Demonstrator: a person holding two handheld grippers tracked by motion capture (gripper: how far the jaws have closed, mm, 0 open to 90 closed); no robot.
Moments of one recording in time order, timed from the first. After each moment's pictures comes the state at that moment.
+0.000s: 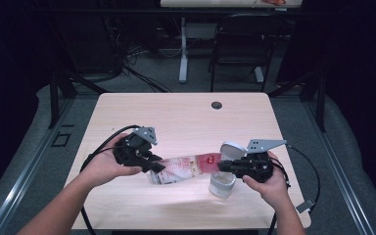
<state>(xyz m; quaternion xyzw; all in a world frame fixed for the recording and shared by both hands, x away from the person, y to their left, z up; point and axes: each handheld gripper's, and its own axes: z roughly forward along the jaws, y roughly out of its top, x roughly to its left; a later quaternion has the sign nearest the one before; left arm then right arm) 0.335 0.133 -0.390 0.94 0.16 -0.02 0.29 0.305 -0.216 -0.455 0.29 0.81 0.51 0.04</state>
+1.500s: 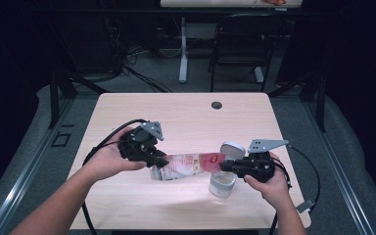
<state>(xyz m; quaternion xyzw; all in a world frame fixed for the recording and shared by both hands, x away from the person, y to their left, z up) 0.337 0.117 -0.370 0.95 0.14 -0.01 0.27 0.307 -0.221 -0.459 0.30 0.80 0.51 0.03</state>
